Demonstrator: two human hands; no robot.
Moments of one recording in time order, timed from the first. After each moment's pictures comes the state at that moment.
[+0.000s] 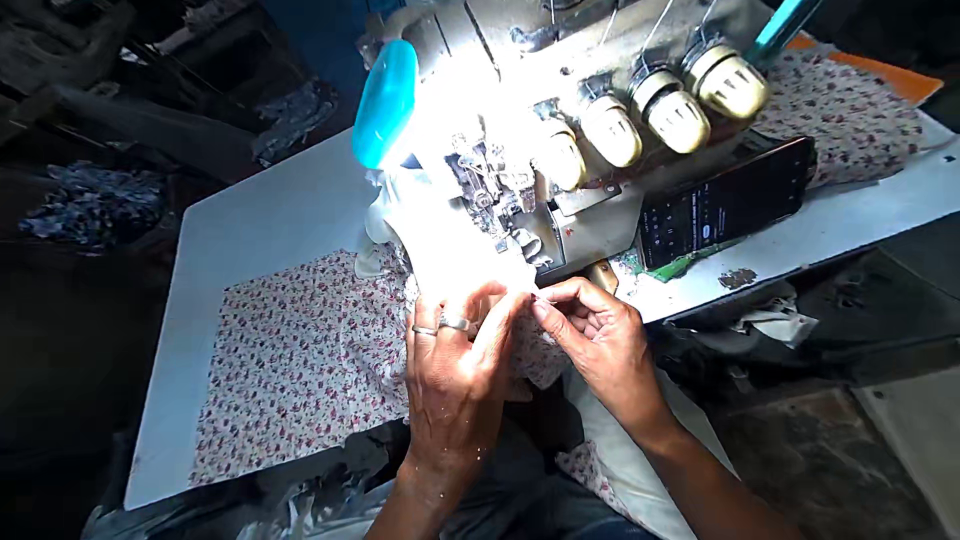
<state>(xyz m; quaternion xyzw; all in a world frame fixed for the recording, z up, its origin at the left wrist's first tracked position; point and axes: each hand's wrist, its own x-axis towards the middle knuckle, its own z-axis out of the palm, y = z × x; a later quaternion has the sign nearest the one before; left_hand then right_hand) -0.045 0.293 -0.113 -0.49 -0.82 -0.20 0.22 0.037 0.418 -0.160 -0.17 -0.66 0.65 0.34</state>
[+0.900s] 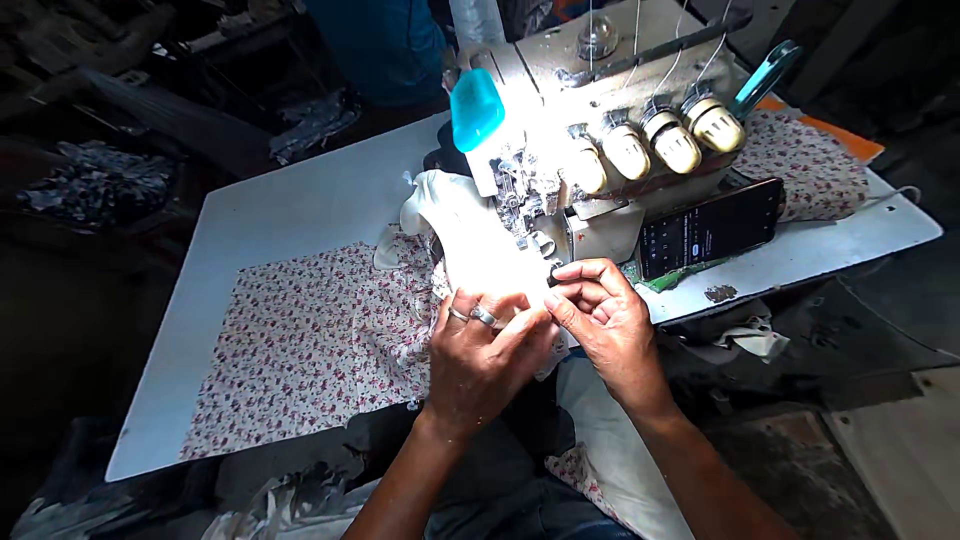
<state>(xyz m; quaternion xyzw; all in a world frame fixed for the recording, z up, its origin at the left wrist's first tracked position) -0.057 0.288 -0.134 -0.54 -0.74 -0.27 0.28 0.038 0.423 -0.146 -0.13 -0.63 0.69 0.32</state>
